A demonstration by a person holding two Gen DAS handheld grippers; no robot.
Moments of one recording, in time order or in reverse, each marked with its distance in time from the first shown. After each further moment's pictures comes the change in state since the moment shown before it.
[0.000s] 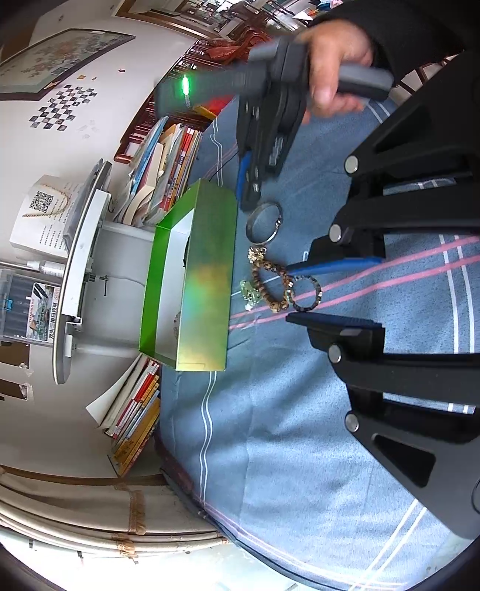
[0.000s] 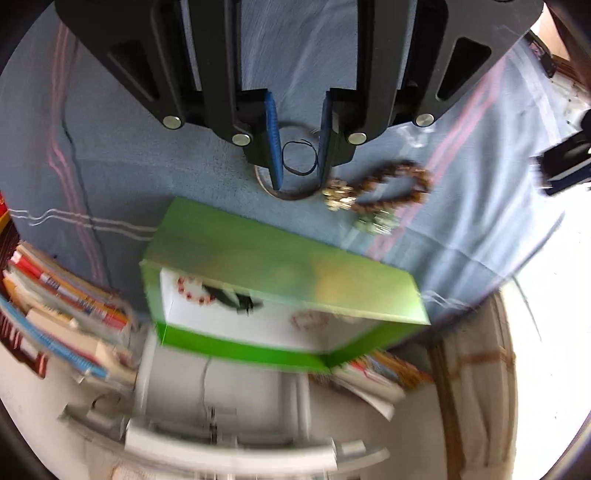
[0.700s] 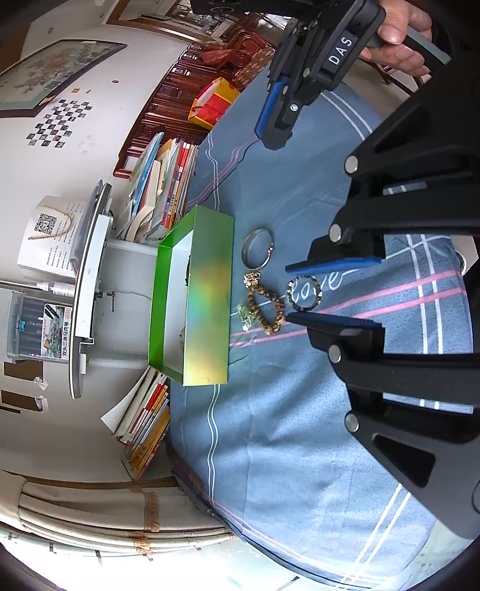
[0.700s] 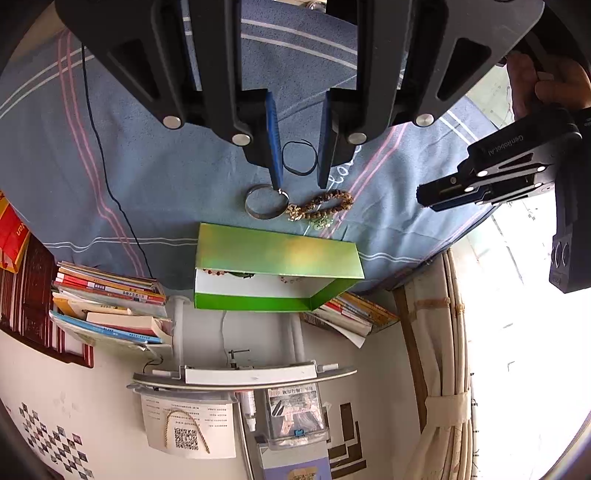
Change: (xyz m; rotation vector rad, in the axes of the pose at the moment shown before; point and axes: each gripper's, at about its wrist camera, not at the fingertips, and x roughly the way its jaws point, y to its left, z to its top) left arm -0.029 -0.025 -0.013 0.036 -0.020 -0.002; right arm -0.110 0.024 -0.057 0.086 -0.177 0.021
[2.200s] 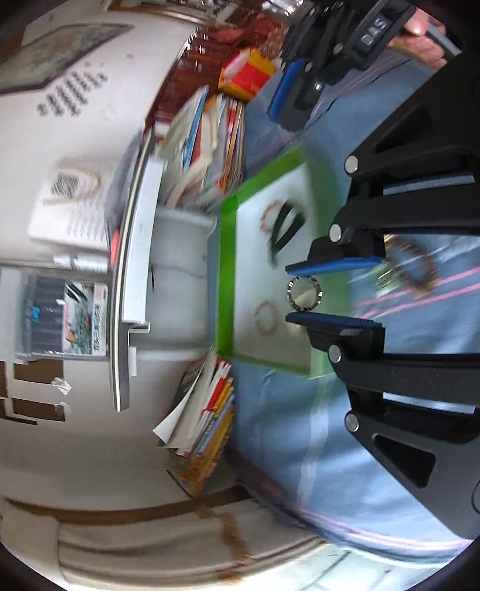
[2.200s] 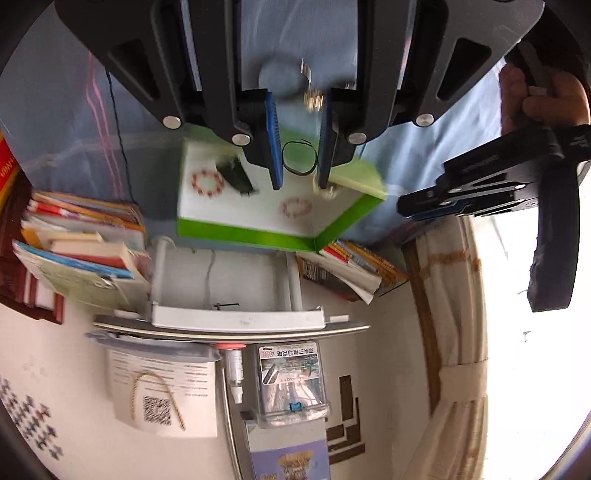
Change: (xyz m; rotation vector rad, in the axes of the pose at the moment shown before) left arm 0.111 0.036 0.151 0.020 -0.029 0.080; right arm 0.105 -0.031 0.128 -0.032 -0.060 0.040
